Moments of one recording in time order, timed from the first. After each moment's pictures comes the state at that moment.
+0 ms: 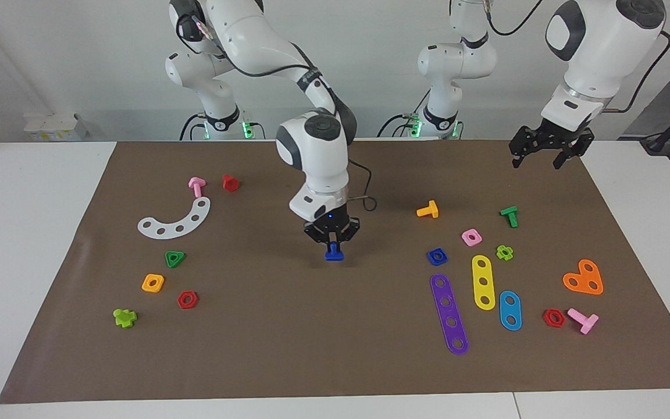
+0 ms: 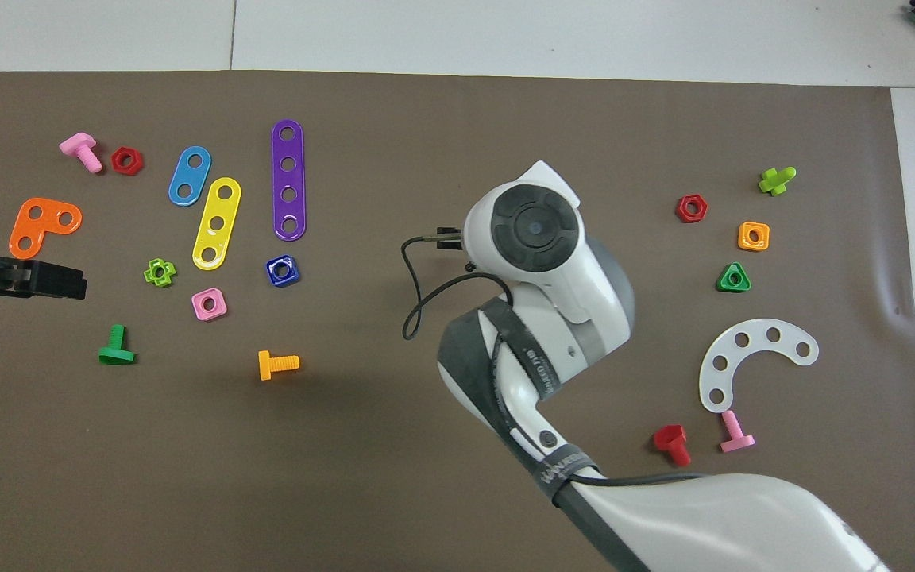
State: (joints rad) left arm -0.07 -0.12 0.04 -1.83 0.01 1.73 0.10; right arm 0.57 0.38 -0.08 -1.62 -0.03 2.21 0.57
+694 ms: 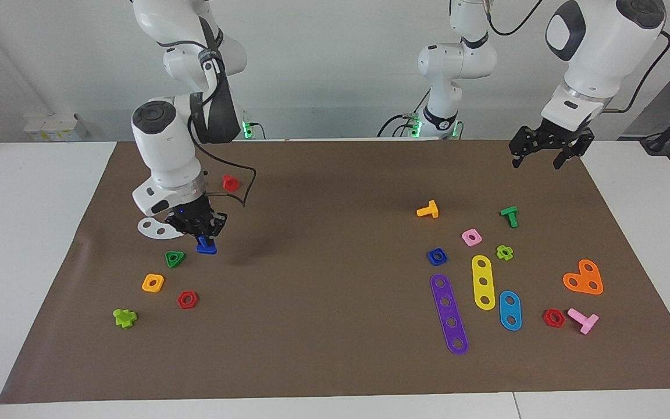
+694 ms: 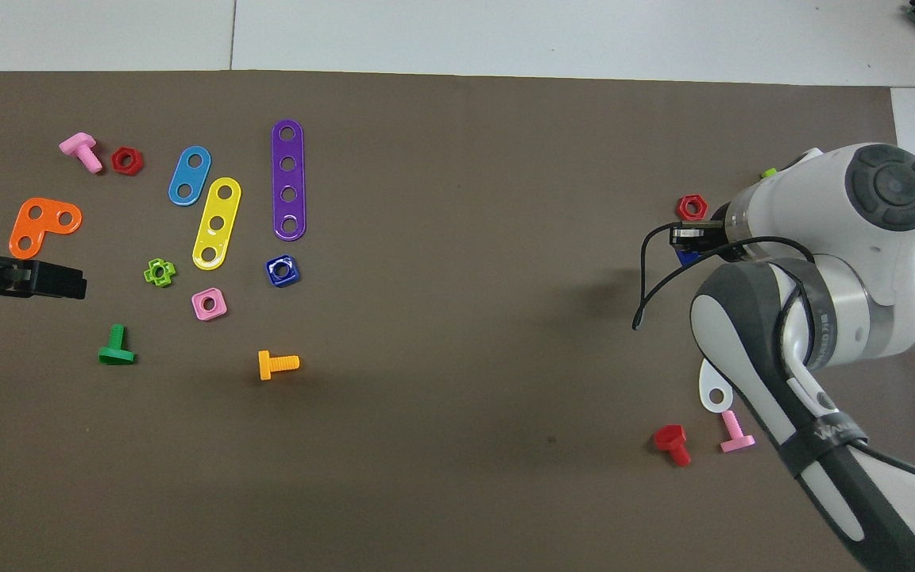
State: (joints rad) left arm -0.07 -0.12 0.04 -1.83 0.01 1.73 0.10; right arm 0.19 0.16 -0.08 -1.94 -0.02 2.19 0.22
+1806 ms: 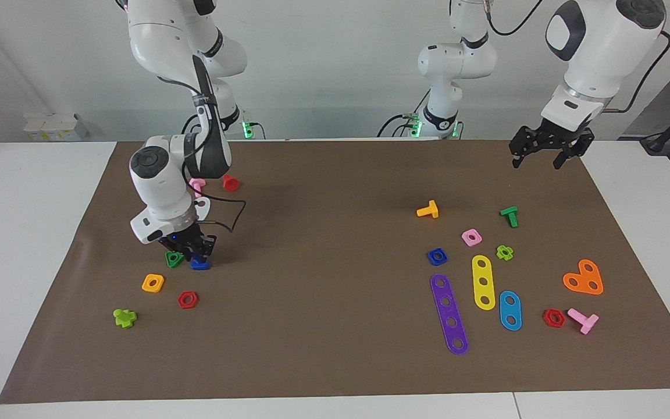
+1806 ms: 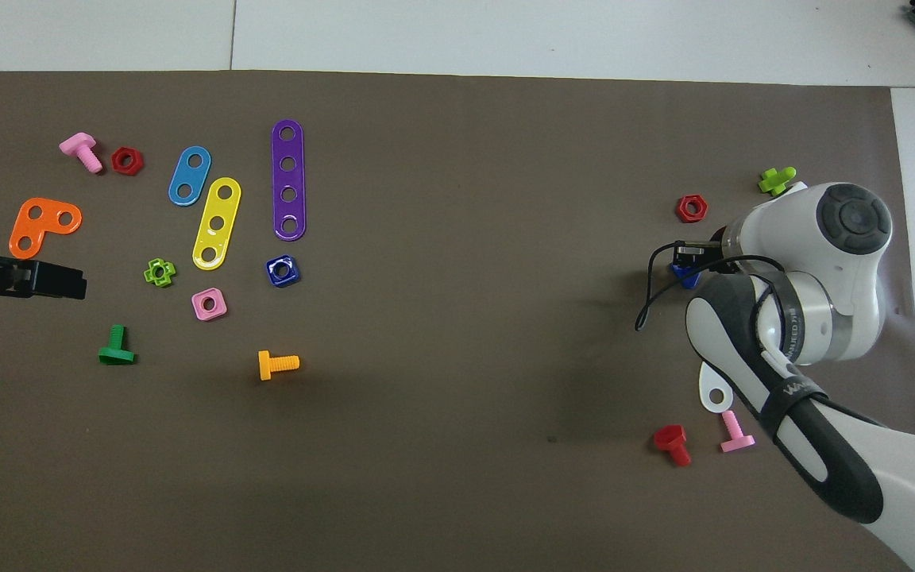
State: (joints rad) left arm -0.07 -0.12 0.04 -1.83 0.01 1.73 0.10; right arm 0.13 0.26 -0.08 -2.03 -0.02 2.37 0.19
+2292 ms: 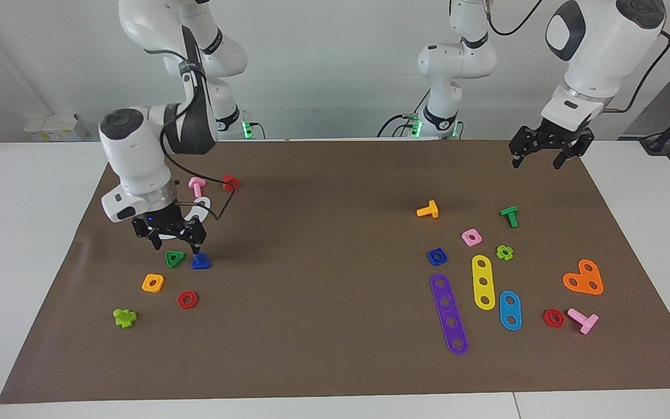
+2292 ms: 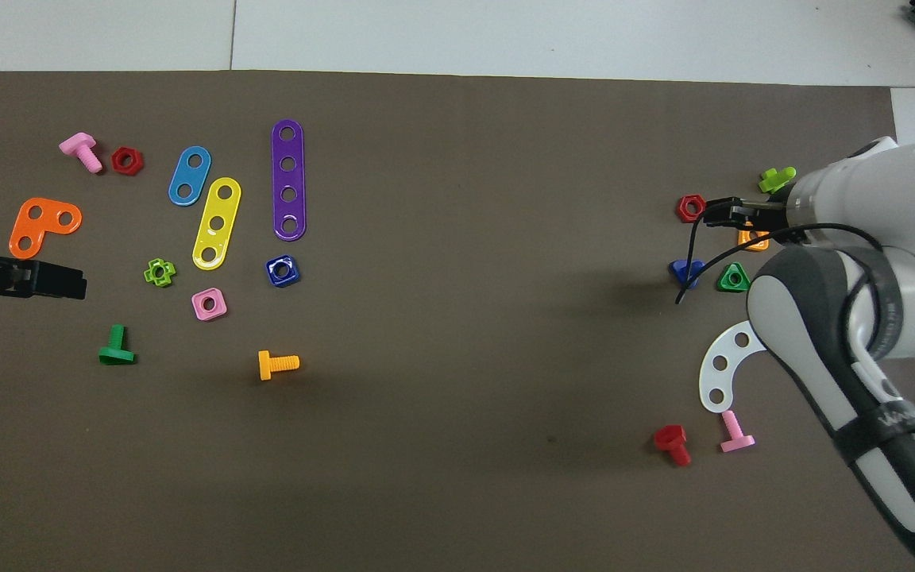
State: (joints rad) left arm -0.07 -0.12 0.04 -1.83 0.01 1.73 0.10; right arm 0.10 0.12 -0.08 -1.89 -0.02 2.19 0.21
